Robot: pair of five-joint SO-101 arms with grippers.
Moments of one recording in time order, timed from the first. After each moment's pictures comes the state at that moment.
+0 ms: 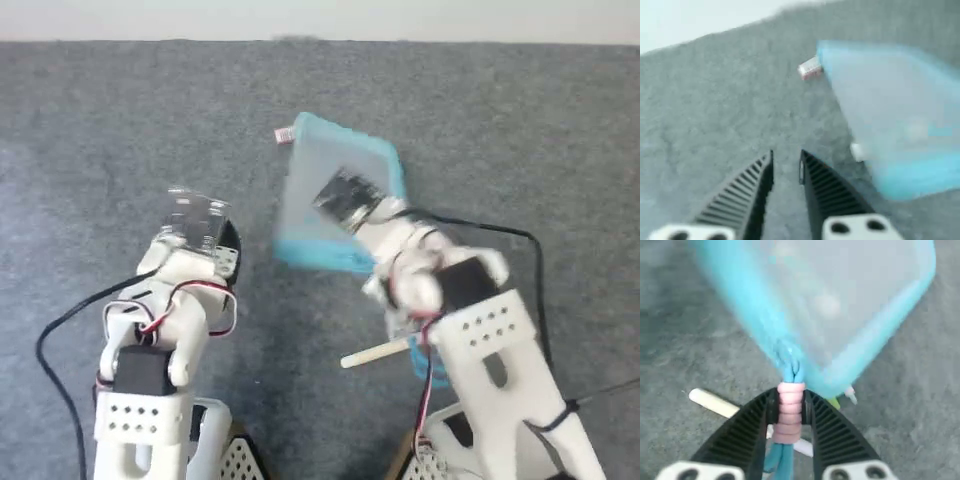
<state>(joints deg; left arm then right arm) -1.7 -73.5 67.6 53.9 -7.6 -23.9 -40.0 36.6 75.2 28.3</state>
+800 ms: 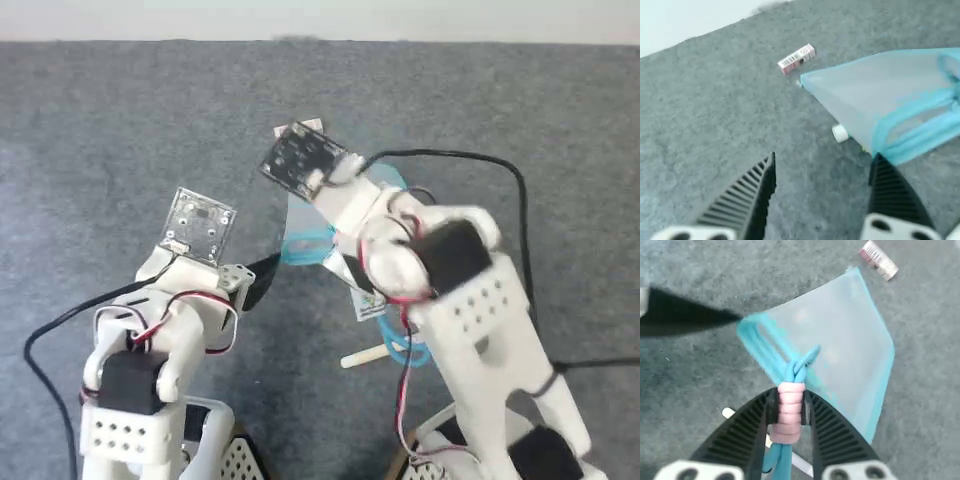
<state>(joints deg) 2.2 -73.5 55.9 70.6 -8.7 -36.8 -25.8 0.4 92.2 23.9</state>
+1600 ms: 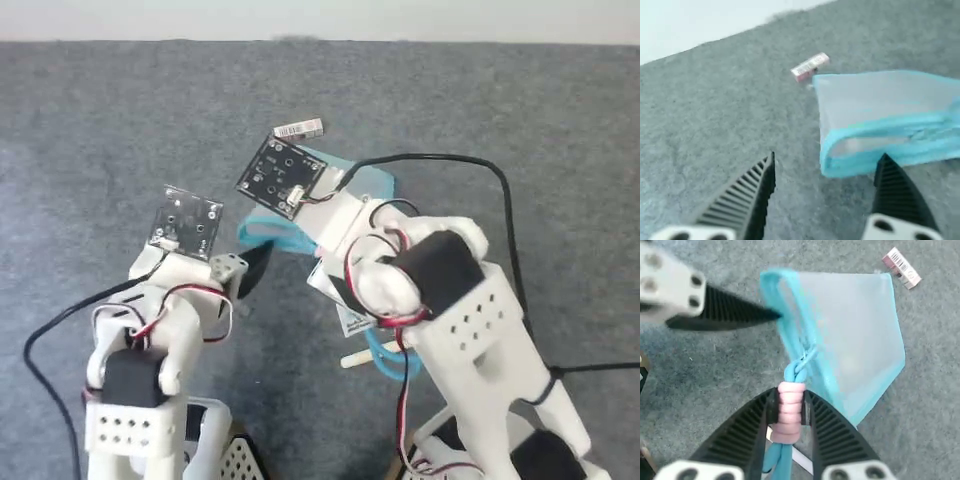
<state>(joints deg) -1.9 -74.0 60.7 62.0 -8.5 -42.4 -28.0 -1.0 94.2 21.8</state>
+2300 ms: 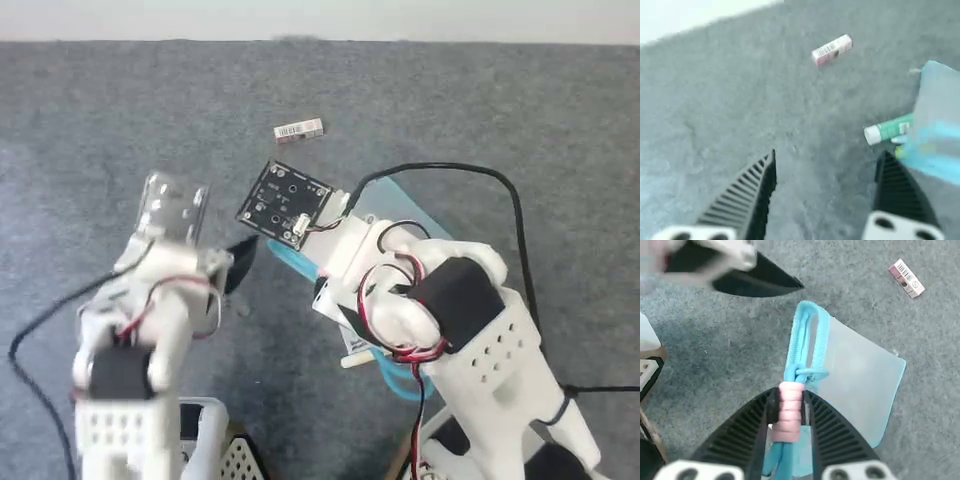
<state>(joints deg) -4.6 -72.9 53.9 69.5 -8.7 -45.3 -32.2 0.9 97.1 21.8</state>
